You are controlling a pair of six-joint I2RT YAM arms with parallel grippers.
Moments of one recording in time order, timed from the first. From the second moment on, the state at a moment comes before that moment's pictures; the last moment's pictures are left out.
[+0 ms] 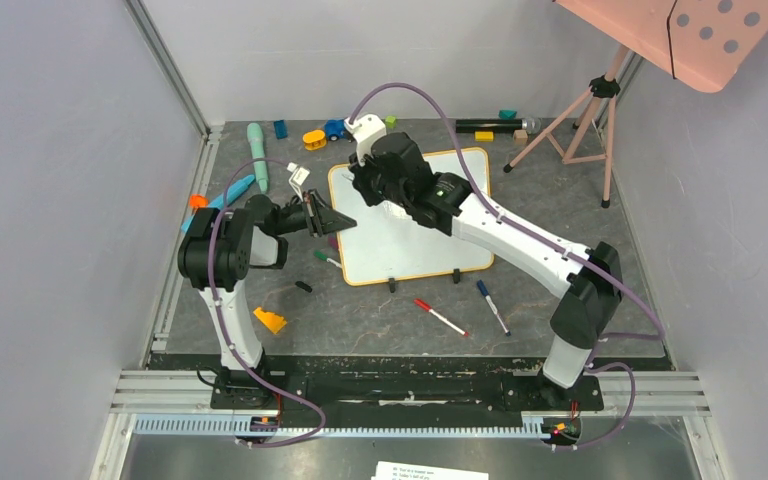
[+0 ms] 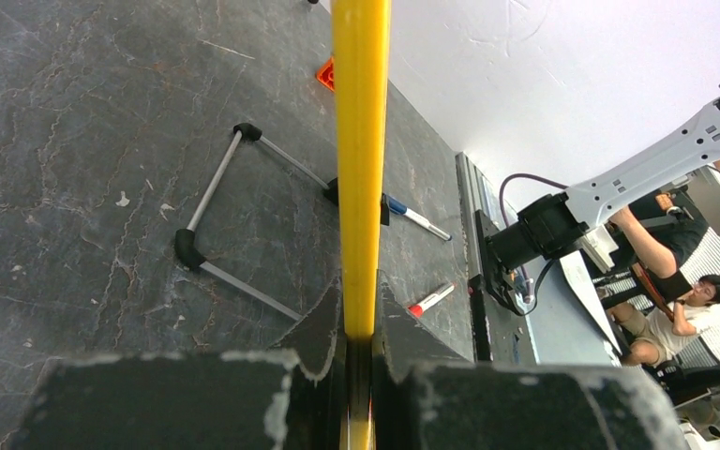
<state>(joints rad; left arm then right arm) -0.05 2.03 0.75 1.49 1.28 -0.94 0.87 1.76 1.70 -0.36 0.16 0.07</state>
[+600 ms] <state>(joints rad) -0.05 2.02 0.73 1.49 1.26 -0.93 0.87 1.70 1.56 -0.30 0.17 0.07</state>
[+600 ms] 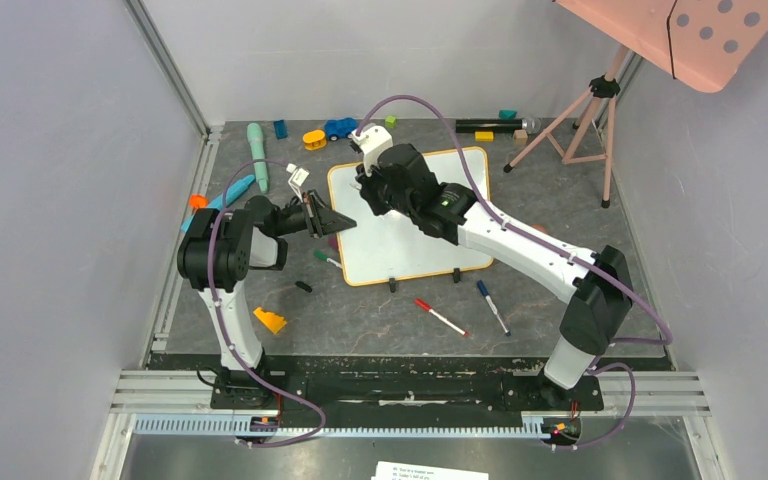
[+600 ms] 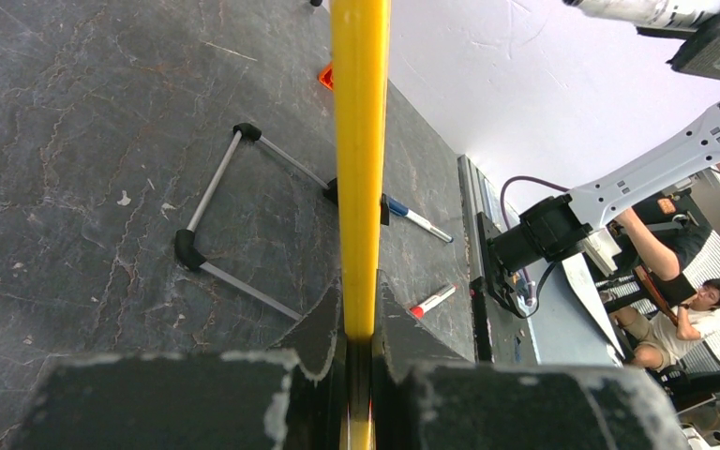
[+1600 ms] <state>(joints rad) -0.04 2.01 0.69 1.50 1.22 -0.93 0.87 1.70 1.57 -0.29 0.16 0.02</state>
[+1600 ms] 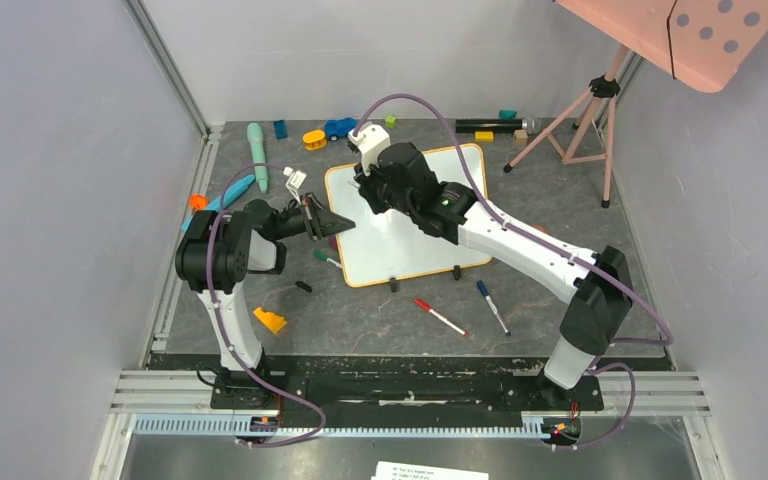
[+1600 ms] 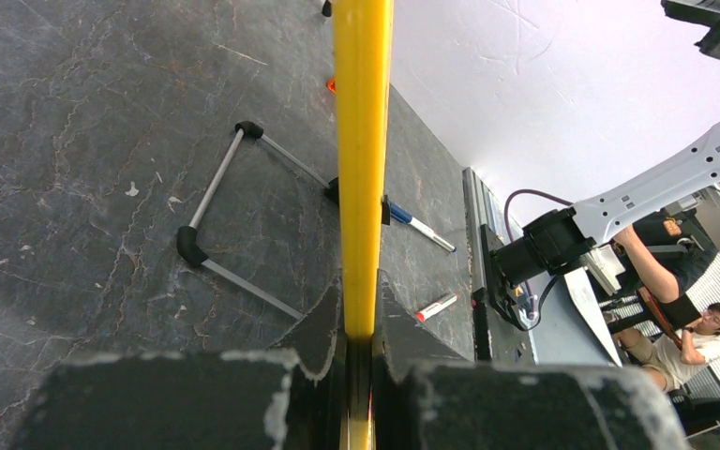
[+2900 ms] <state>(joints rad) -0.04 2.01 0.69 1.50 1.23 -0.93 0.86 1.85 1.75 -0.39 0.12 0.00</state>
